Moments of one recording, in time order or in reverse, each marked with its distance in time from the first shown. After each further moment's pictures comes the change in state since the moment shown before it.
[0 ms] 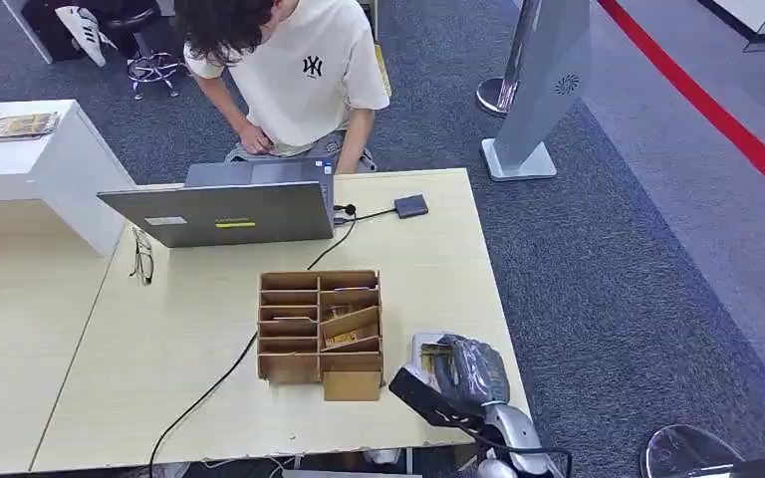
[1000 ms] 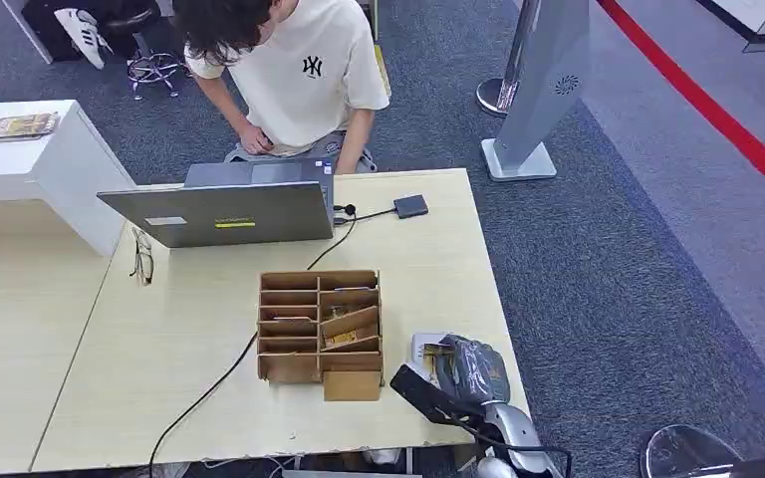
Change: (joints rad) left arm 0.000 -0.001 0.007 -0.005 -0.010 -0.008 0.000; right arm -0.003 0.018 -0.018 0.021 0.002 0.010 0.005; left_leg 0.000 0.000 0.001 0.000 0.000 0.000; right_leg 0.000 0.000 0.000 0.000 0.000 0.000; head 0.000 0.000
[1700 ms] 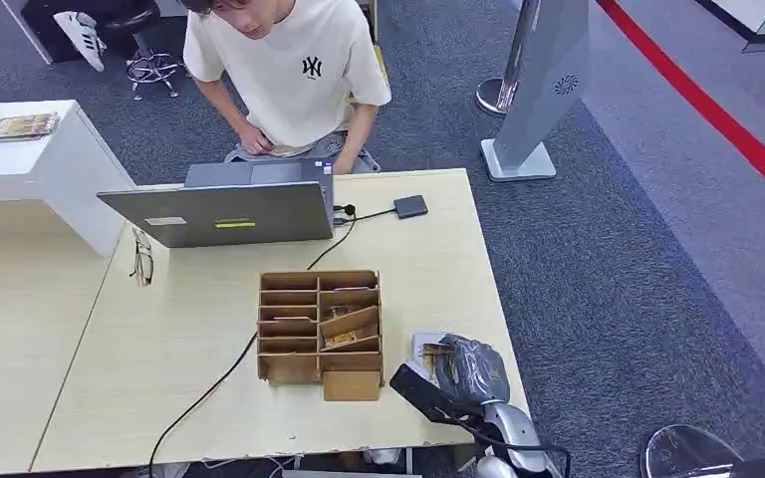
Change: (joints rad) left arm 0.000 0.000 0.000 -0.003 -0.006 -0.006 0.000; right arm -0.001 0.006 -0.005 0.000 0.000 0.005 0.000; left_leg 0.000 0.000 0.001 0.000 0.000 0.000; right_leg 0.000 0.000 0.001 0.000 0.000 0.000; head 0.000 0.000
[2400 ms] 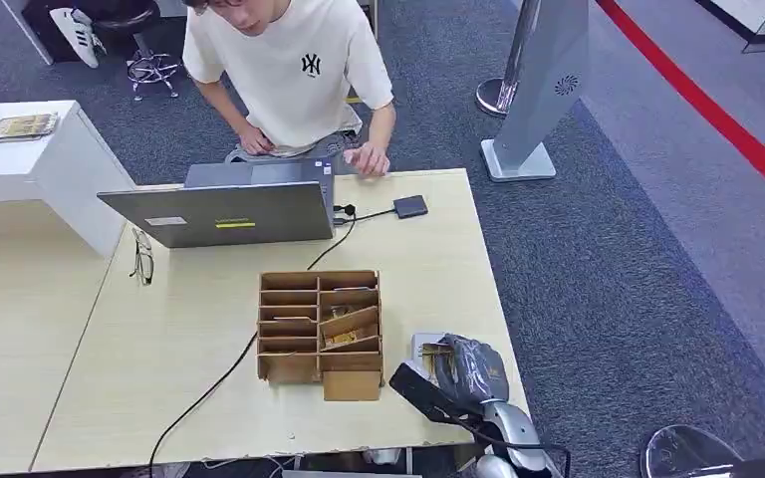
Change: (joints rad) left arm 0.000 0.000 0.000 -0.009 -0.003 -0.008 -0.002; right arm -0.002 0.007 -0.003 0.000 0.001 0.011 0.000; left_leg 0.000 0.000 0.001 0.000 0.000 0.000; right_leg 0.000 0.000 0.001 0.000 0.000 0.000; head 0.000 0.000
